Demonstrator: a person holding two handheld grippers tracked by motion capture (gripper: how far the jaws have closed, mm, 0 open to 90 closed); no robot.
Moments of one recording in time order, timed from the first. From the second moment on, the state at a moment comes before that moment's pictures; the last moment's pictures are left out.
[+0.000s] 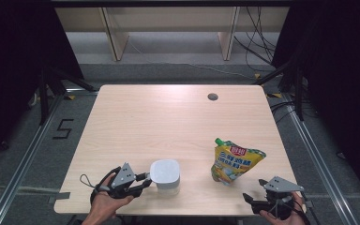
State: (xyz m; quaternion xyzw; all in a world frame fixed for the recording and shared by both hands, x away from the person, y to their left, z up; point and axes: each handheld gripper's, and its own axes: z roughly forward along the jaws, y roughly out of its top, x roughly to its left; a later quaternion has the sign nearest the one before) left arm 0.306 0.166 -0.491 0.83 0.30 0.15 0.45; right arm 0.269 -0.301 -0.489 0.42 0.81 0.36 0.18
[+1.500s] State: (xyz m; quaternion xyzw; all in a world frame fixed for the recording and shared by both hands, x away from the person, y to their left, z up) left arm 0.293 0.151 -0.477 0.82 0.28 0.12 0.48; right arm 0.270 -0.300 -0.488 0.42 0.81 0.36 0.19
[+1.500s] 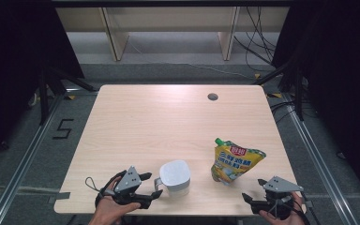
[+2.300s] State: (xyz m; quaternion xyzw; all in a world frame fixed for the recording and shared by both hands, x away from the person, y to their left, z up) left arm 0.283 0.152 -0.439 0.79 0.26 0.14 0.54; right arm 0.269 -0.296 -0.487 0.39 0.82 0.37 0.18
